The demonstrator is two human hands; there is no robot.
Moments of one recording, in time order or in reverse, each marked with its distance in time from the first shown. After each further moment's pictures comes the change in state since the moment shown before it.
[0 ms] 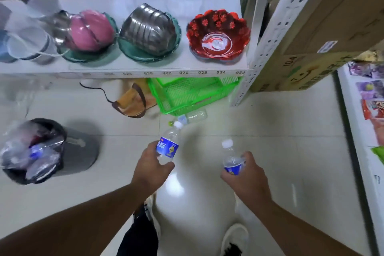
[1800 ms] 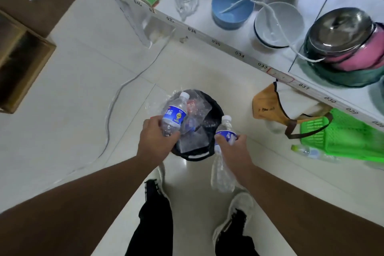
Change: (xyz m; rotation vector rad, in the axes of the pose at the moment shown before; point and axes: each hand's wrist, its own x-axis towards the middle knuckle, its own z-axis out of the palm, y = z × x) left_hand 0.117 -0.358 -0.457 -0.254 0.417 -0.229; right_hand -0.104 -0.461 0.468 0.156 -0.426 0.048
